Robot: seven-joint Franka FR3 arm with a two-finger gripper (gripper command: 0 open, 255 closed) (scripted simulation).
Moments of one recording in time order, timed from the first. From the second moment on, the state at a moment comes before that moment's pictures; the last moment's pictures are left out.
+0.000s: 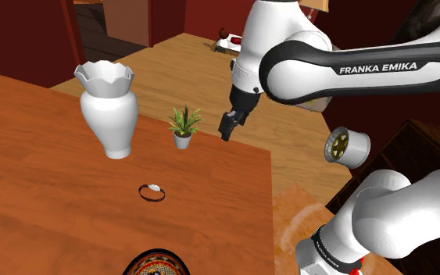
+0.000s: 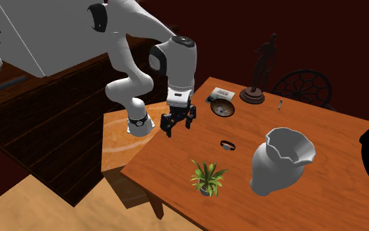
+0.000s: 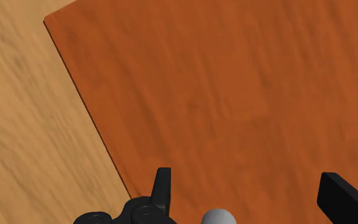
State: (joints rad) arm 0.17 -0.49 0.25 -2.42 -0.02 2.00 0.07
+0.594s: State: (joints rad) arm 0.23 -0.28 0.40 -2.36 -0.06 2.18 0.16
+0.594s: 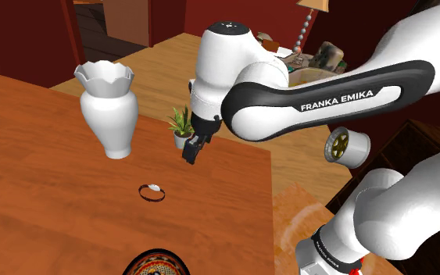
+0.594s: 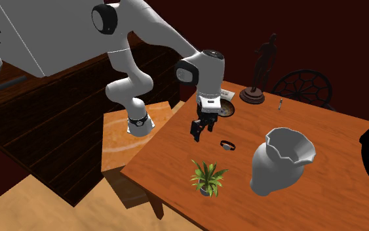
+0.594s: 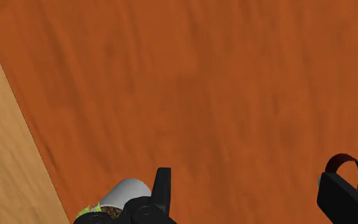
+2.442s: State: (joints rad) arm 0.29 0.08 0.53 -2.24 -0.34 2.39 0.39
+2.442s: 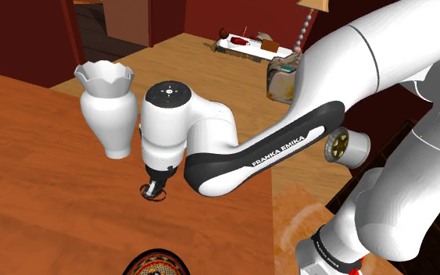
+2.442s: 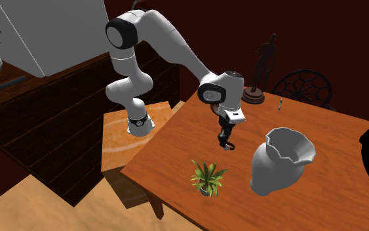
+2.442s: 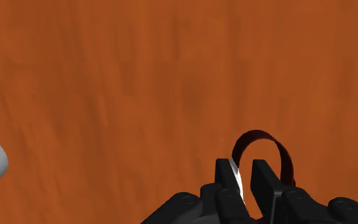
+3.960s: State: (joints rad) arm 0.28 -0.04 0.53 -2.16 -0.21 2.22 0.27
